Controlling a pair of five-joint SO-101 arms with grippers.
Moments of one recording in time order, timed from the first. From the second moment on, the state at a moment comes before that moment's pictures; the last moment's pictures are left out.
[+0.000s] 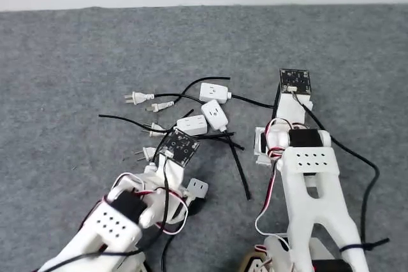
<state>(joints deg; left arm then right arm) 29.8 -53.4 77.1 56.7 7.5 -4.1 -28.7 45.6 58.8 -6.4</state>
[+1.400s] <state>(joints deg) 30.3 -7.1 50.0 45.8 33.7 -4.0 -28.7 45.6 58.8 -6.4</state>
